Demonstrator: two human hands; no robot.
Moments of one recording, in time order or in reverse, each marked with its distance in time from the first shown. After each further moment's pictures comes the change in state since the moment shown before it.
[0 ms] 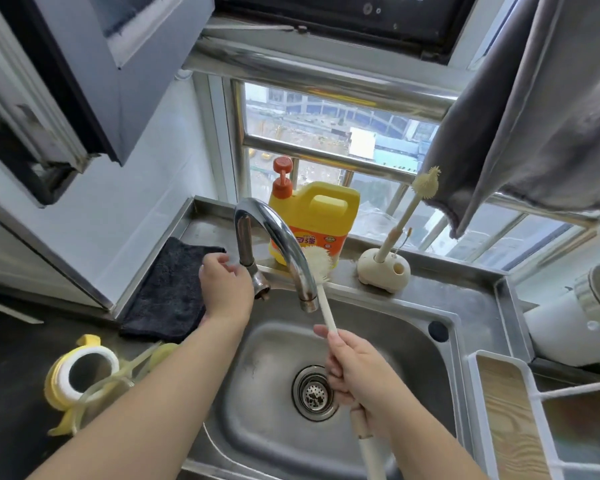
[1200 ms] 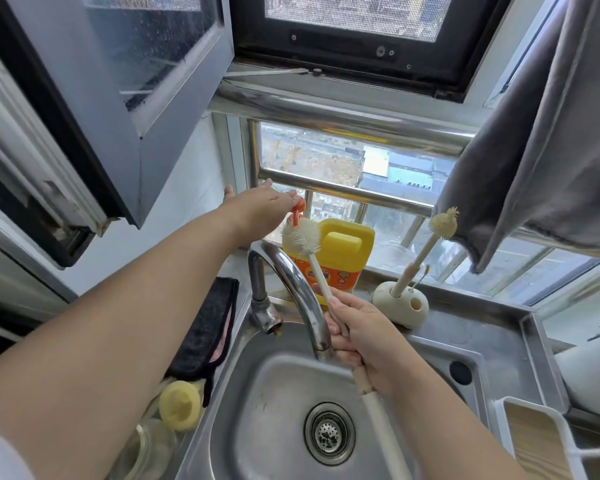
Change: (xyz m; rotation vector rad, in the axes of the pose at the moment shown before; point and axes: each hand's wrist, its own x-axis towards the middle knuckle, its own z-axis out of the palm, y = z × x) left_hand 0.069 0.152 -0.024 1.079 -0.533 0.796; right_hand 0.030 -0.094 0.014 0.130 -0.172 -0.099
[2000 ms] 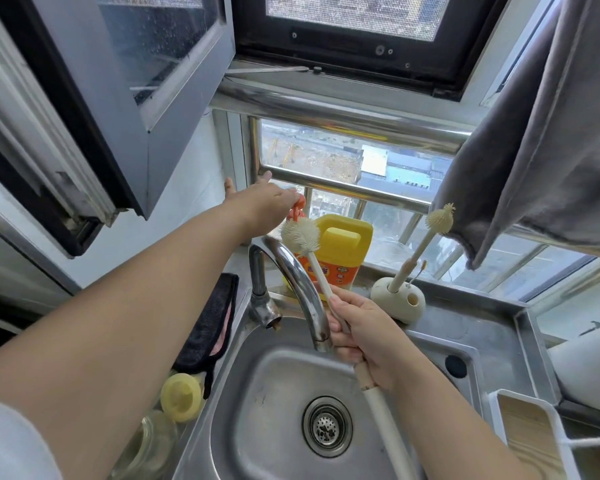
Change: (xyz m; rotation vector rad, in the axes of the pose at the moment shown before) left_hand -0.006 0.011 -0.005 -0.154 -0.021 -0.132; right_hand -0.004 0.004 -0.004 -0.026 -0.019 -0.008
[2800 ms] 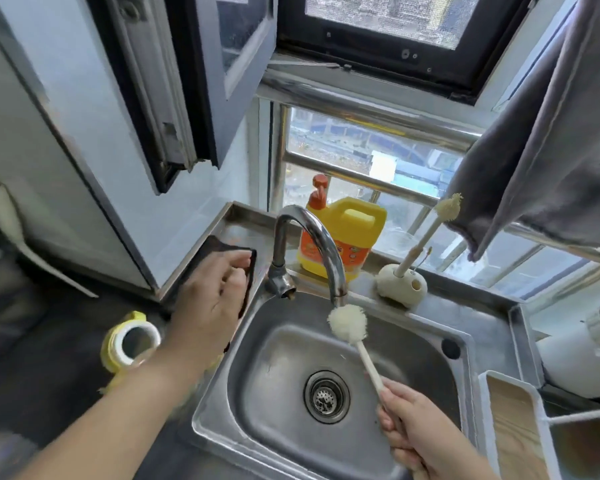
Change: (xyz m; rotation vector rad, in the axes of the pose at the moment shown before) left_hand -0.187 -0.038 0.092 -0.812 0.642 0.026; right_hand -0.100 0.100 -0.041 -0.050 0.218 0.221
